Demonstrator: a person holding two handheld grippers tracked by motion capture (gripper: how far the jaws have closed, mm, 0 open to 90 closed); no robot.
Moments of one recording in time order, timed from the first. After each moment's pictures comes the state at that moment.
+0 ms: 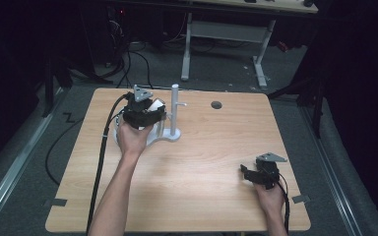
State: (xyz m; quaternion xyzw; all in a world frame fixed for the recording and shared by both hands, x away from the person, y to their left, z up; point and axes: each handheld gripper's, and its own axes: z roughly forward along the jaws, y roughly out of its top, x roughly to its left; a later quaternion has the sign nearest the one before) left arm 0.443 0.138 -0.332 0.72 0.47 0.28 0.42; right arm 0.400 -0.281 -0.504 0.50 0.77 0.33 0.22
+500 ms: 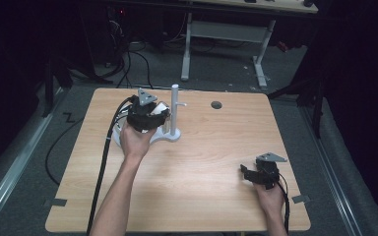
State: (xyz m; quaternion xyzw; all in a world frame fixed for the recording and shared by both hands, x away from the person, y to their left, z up) left arm 0.438 0.129 -0.338 0.73 0.45 0.28 0.42; right arm 0.400 -0.281 -0.504 0.50 0.77 0.33 0.22
